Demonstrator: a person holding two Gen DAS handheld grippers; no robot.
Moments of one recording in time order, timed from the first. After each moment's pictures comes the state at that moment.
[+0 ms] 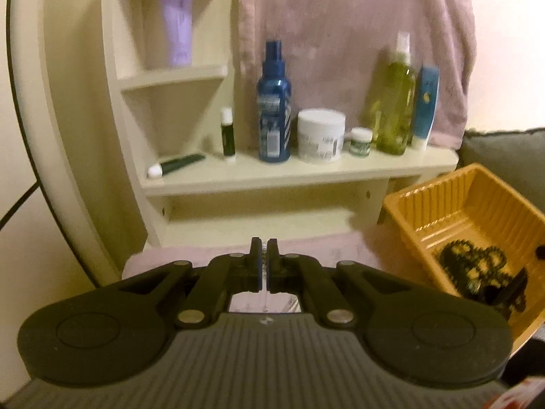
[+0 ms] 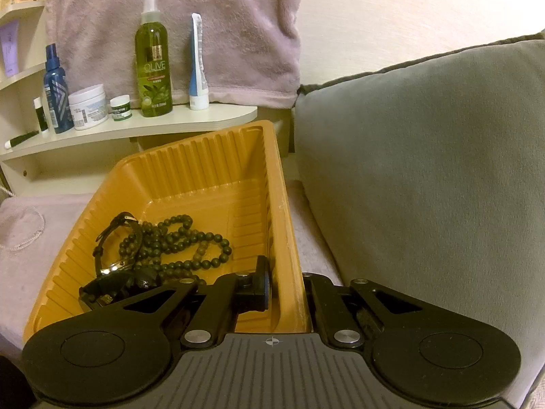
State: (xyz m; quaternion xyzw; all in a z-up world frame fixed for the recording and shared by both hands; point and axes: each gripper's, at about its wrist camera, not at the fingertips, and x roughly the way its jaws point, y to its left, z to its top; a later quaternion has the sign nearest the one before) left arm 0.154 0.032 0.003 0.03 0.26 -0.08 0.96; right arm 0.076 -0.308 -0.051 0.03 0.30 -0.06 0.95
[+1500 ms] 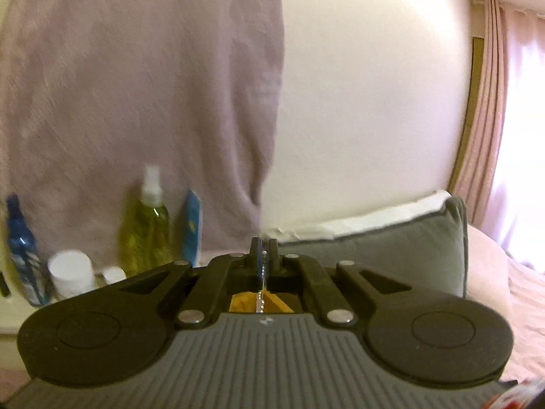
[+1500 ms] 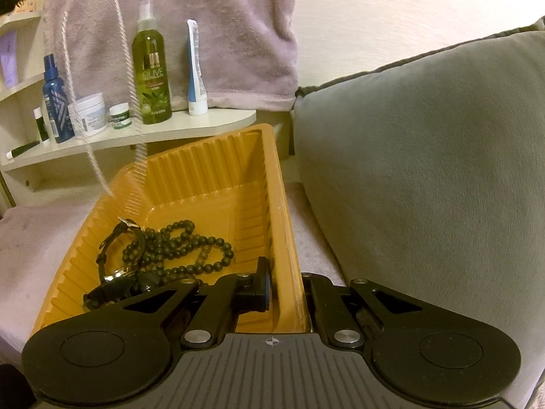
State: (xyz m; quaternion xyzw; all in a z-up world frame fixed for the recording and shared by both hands) left arm 0.160 -0.136 0.112 -0.03 0.17 -0.35 0.92; right arm 0.075 -0.308 -0.048 0.05 0.29 -0.06 0.95
